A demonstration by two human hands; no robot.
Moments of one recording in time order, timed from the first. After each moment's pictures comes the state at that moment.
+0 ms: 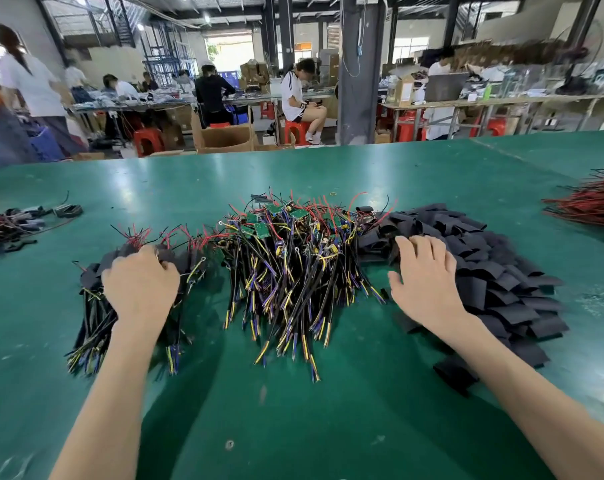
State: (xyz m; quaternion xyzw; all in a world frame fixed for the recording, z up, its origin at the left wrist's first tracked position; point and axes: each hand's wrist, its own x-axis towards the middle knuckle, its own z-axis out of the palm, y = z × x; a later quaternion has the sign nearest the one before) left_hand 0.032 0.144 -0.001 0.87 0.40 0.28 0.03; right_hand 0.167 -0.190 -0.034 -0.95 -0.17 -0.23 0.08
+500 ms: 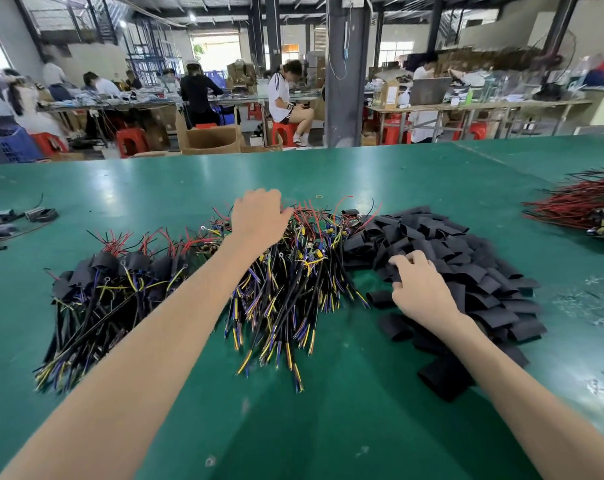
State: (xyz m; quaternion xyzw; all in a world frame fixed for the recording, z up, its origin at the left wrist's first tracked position) left_hand 0.173 0.044 0.049 0.96 0.12 0.24 0.03; right_hand 0.181 -0.207 -0.033 -0.97 -0.15 -0.09 0.14
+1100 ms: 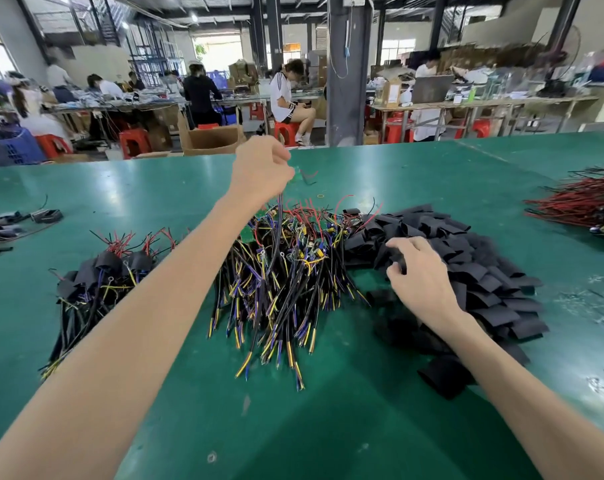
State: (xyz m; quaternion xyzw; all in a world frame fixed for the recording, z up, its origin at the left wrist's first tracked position) left_hand 0.150 0.028 0.118 0.89 0.09 0.30 0.32; right_hand 0.183 -0.202 -0.027 -0.92 -0.18 -0.21 0.28
